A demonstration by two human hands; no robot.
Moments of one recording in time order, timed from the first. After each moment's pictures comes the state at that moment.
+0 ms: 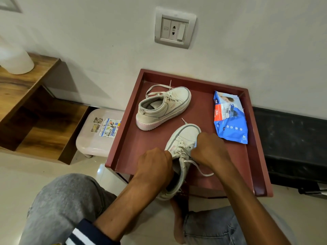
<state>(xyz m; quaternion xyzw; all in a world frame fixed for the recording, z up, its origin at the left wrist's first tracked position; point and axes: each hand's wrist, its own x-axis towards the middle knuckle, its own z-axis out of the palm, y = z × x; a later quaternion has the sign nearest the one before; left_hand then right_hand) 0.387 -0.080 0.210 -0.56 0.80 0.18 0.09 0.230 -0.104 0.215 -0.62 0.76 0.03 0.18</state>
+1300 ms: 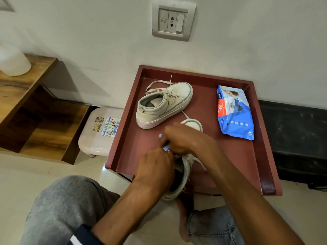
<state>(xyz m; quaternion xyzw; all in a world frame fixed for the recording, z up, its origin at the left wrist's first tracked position) 0.384 -0.078 0.207 -0.56 0.81 0.14 0.12 0.269 -0.157 0.198 -0.82 0.51 0.14 0.22</state>
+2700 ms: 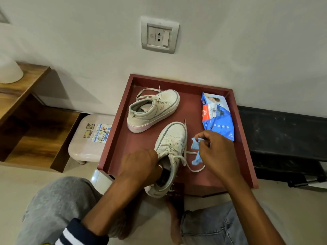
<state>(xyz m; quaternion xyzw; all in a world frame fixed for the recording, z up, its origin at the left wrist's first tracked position) 0.399 -0.082 0.214 -0.56 0.80 0.20 0.09 0.198 -0.060 0.220 -0.60 0.73 -0.29 0.15</state>
